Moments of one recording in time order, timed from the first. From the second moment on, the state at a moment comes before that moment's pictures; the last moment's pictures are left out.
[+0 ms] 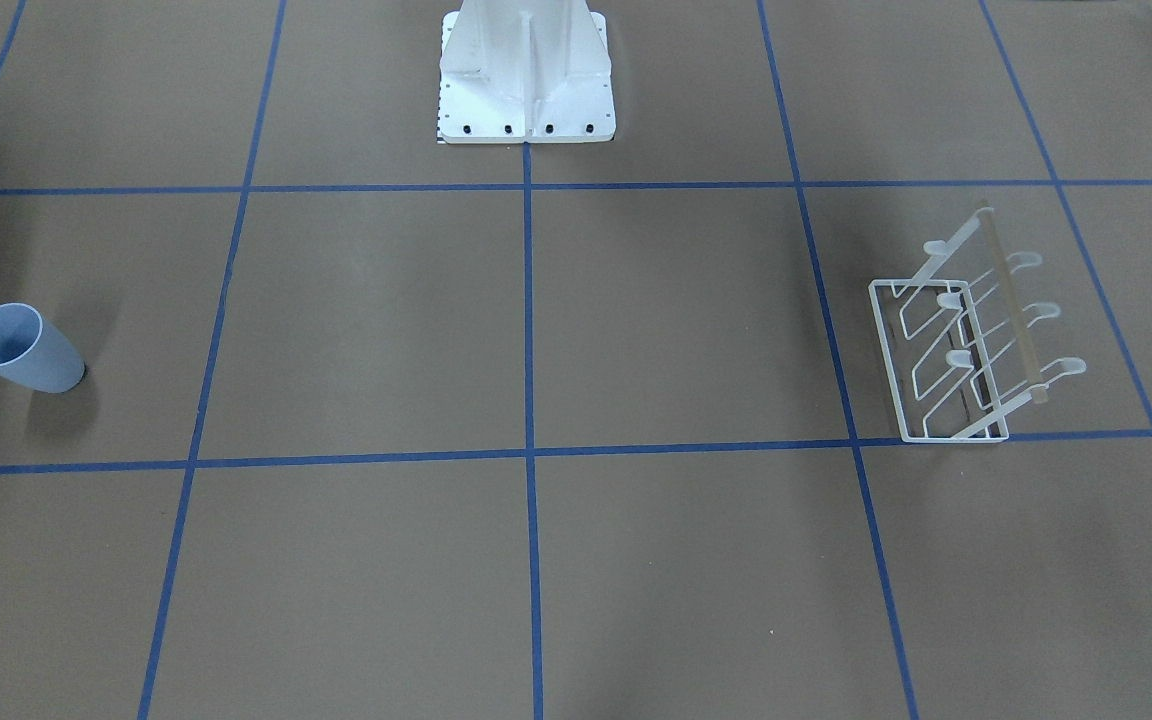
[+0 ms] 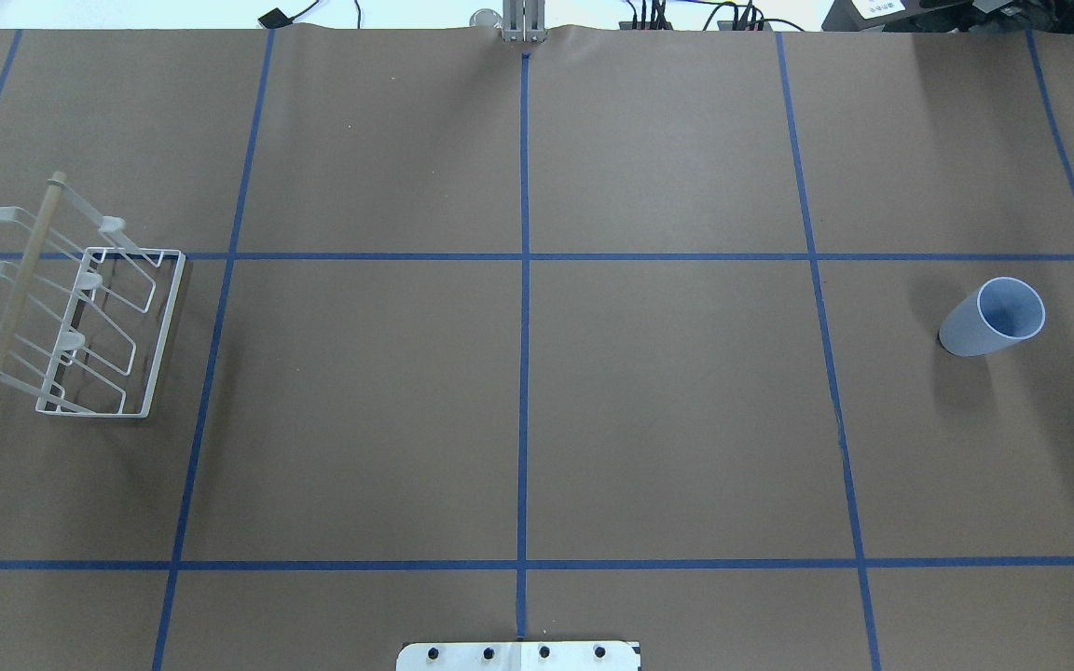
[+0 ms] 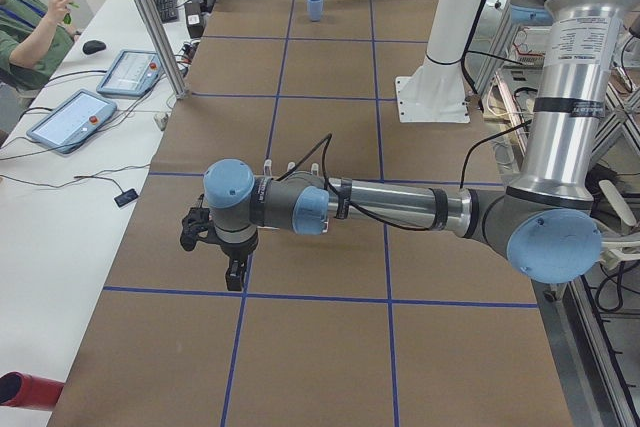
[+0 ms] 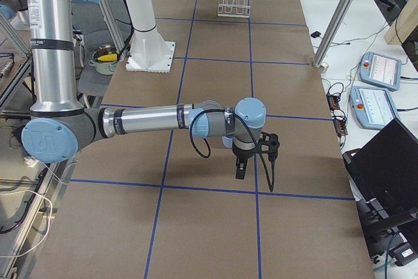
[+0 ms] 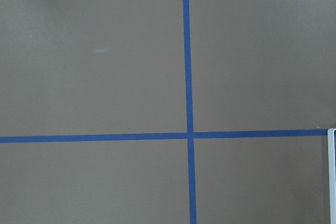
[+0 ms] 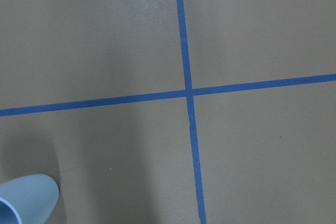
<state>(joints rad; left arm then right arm) -1.57 -1.68 -1.56 -1.63 -2.33 -0.07 1.52 -1.56 1.69 -1.61 2.33 0.21</state>
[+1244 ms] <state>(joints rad) -1.54 -1.68 -1.59 -1.67 -2.34 -0.08 1.38 -1.49 1.72 -1.58 2.33 0.21</state>
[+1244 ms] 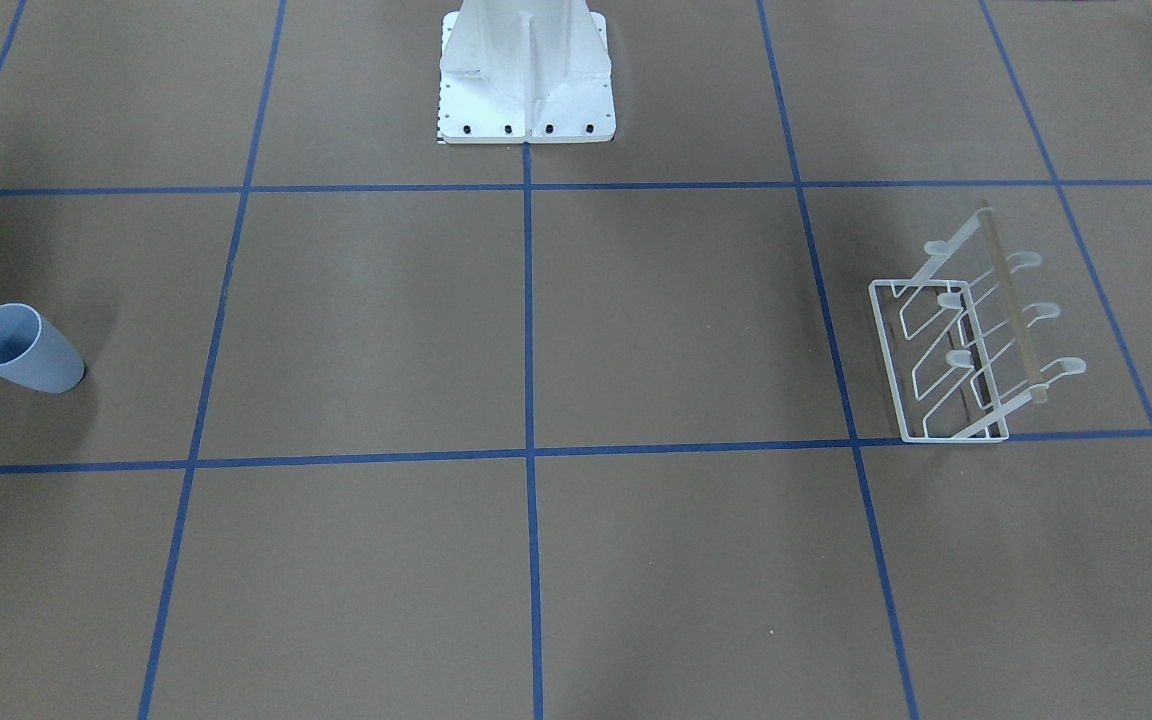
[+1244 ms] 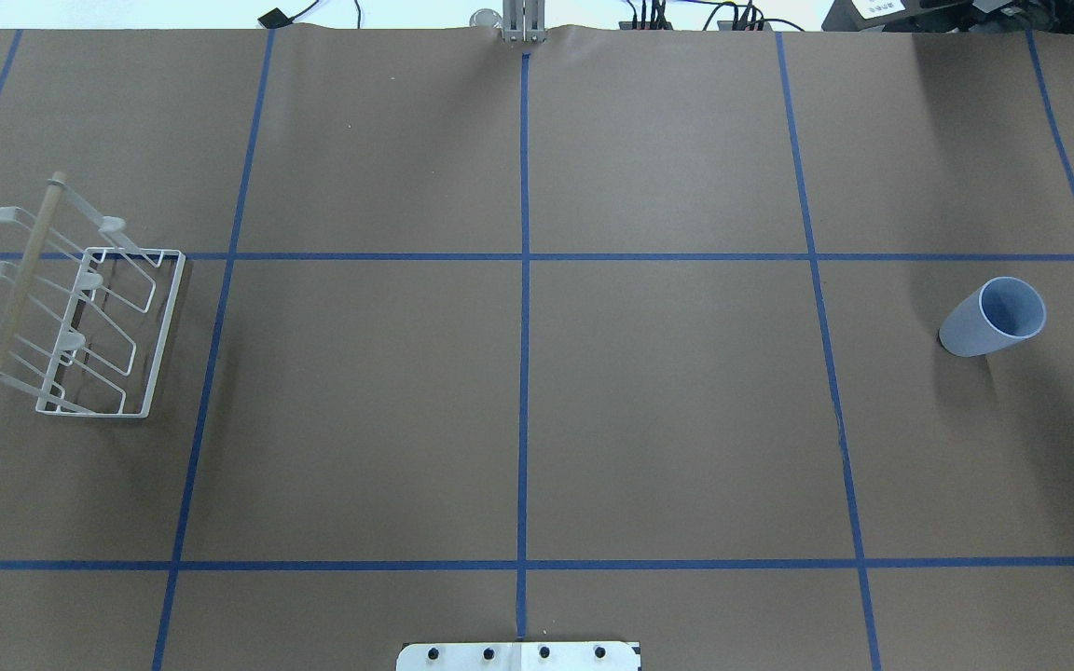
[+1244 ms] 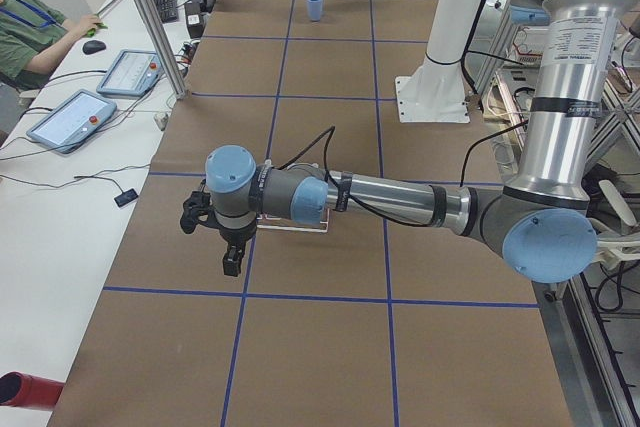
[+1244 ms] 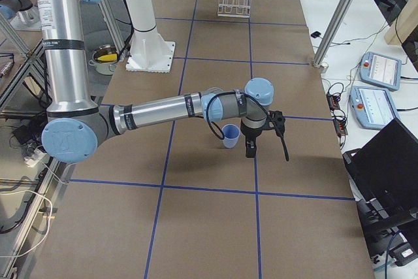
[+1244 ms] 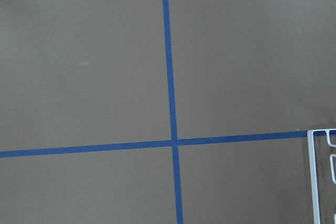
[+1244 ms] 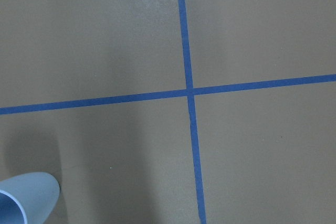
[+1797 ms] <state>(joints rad) -1.53 -1.68 -1.57 -1.71 -2.34 -0.08 1.27 -1.49 1.69 -1.47 2.34 0.22</state>
